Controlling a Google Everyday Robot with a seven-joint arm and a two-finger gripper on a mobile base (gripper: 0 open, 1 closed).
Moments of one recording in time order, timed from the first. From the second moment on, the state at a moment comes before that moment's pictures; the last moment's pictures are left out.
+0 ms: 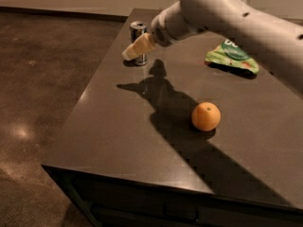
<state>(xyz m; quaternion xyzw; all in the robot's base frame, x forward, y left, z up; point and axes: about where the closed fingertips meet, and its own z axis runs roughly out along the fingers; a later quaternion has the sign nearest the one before) 0.708 0.002 0.929 -0.38 0.81 0.11 0.44</state>
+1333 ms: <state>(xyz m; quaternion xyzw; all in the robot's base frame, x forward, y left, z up) 0.752 0.037 0.910 -0.36 0.81 0.14 0.44</state>
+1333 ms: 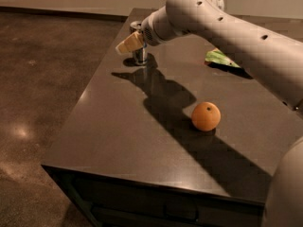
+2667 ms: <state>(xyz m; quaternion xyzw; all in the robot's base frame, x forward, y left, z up) 0.734 0.011 0.982 -0.38 0.77 0.18 0.47</state>
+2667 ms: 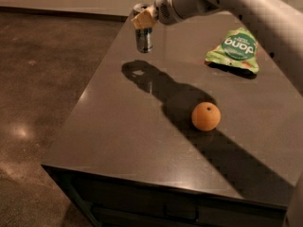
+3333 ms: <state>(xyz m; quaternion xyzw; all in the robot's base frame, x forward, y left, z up) 0.720 0.006 1.019 -0.43 0.75 0.21 0.45</state>
